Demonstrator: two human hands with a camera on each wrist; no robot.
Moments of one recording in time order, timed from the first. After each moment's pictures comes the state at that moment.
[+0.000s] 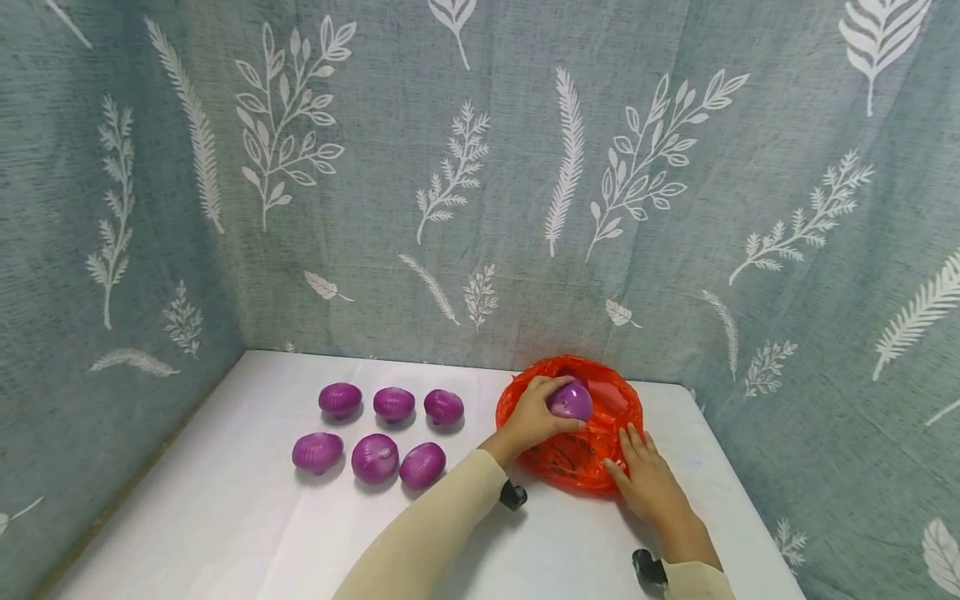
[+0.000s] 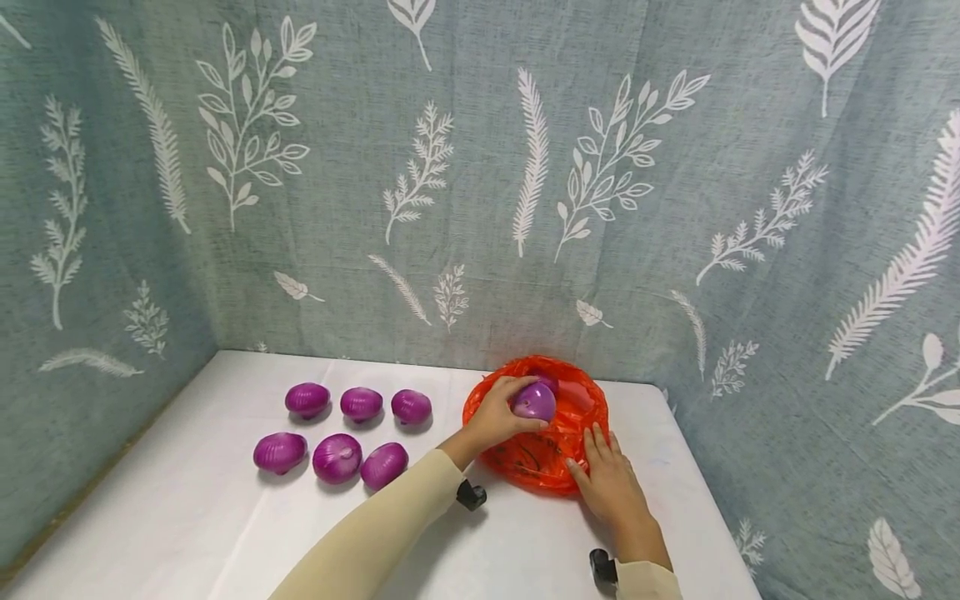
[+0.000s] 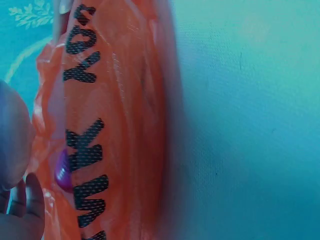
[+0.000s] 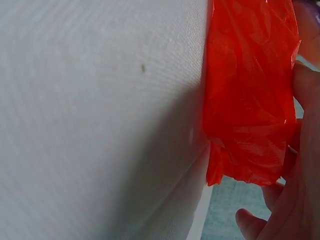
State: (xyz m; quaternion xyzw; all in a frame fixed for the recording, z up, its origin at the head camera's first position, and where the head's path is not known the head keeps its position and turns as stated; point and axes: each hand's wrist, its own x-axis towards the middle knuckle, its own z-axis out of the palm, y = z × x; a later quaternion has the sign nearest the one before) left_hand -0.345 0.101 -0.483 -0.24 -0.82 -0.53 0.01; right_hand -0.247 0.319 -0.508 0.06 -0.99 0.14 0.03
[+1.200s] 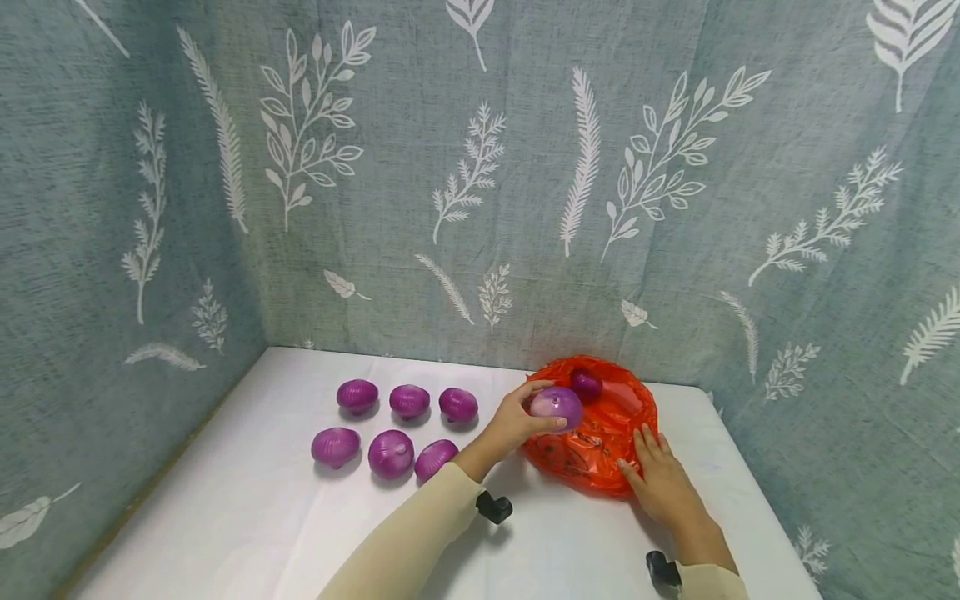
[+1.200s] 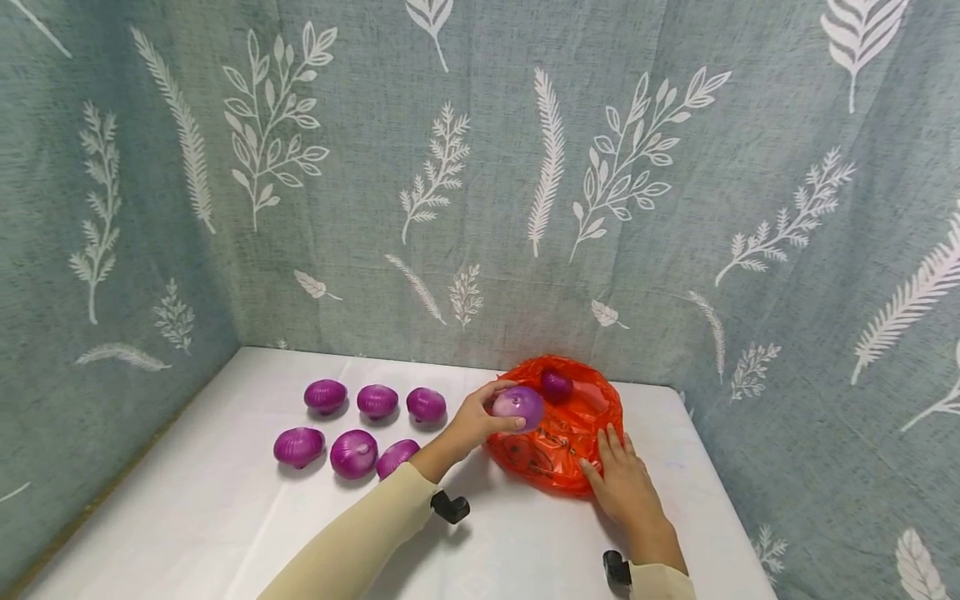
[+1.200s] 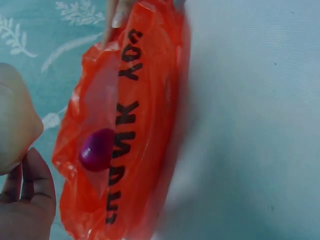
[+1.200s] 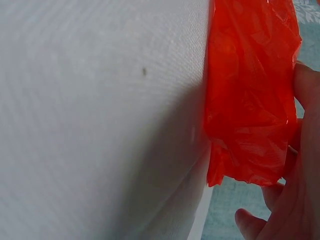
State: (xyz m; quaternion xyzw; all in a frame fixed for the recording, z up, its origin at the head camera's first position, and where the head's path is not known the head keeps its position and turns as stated) left_hand -0.324 0.049 -0.478 -0.20 -0.69 -0.70 -0.06; right_hand -0.245 0.317 -0.504 0.07 -0.99 0.15 0.03
